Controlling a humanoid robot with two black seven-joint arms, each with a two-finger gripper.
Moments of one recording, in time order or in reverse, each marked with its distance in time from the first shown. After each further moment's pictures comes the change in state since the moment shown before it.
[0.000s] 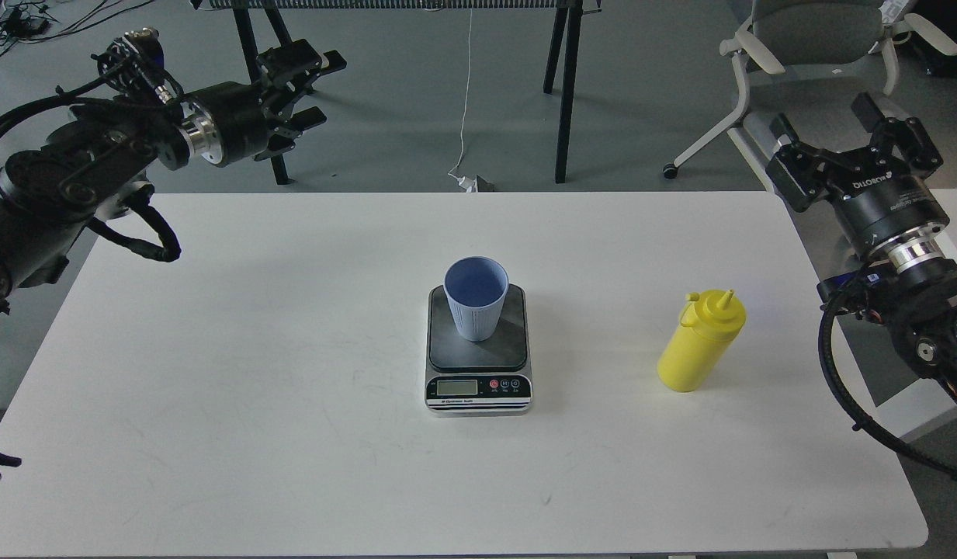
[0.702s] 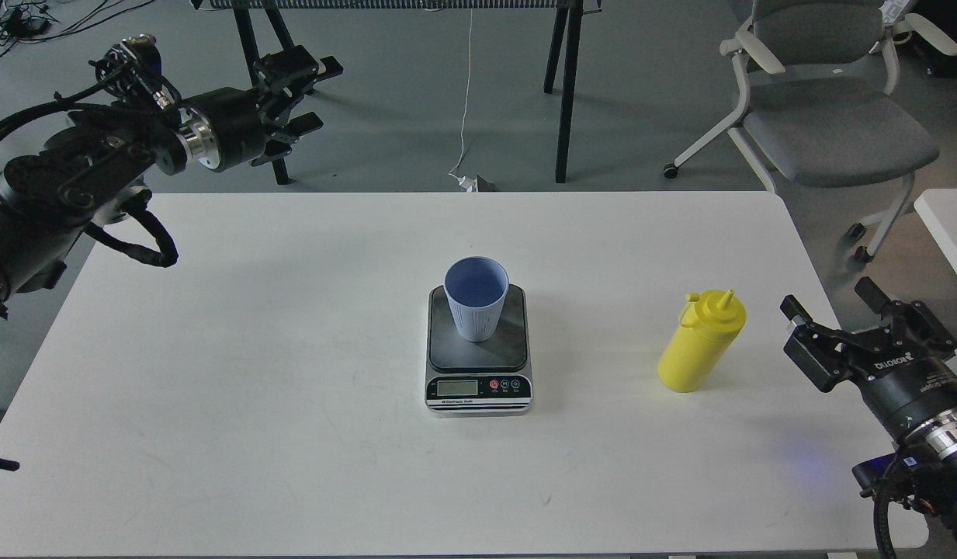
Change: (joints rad) left arm 0.013 0.006 0.001 0.001 0.000 0.000 0.000; right arm -0.542 -0.085 0.139 0.236 -0.020 0.000 -0.003
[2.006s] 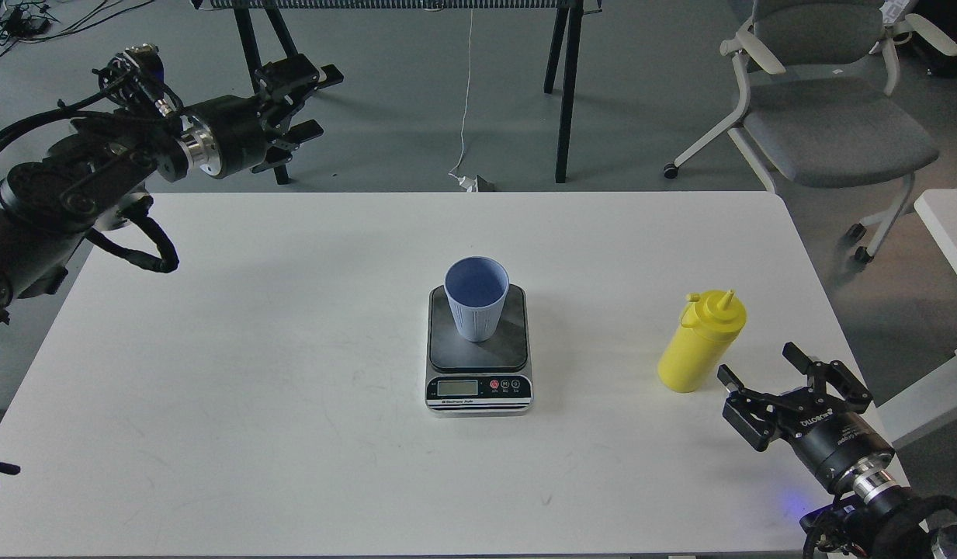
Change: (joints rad) left arm 0.011 0.001 0.000 0.000 0.000 0.000 0.000; right arm 0.084 0.177 -0.160 -0.194 -0.142 0.000 -0.011
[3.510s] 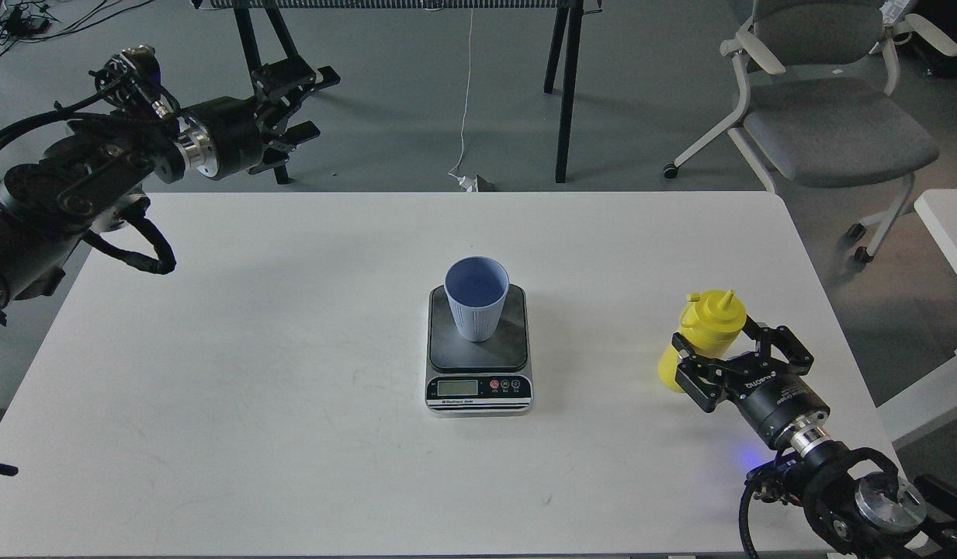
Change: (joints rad) left arm 0.004 0.004 0.000 0.000 0.000 0.000 0.000; right arm 0.201 0.165 -0.068 -0.193 -0.061 0.000 0.000
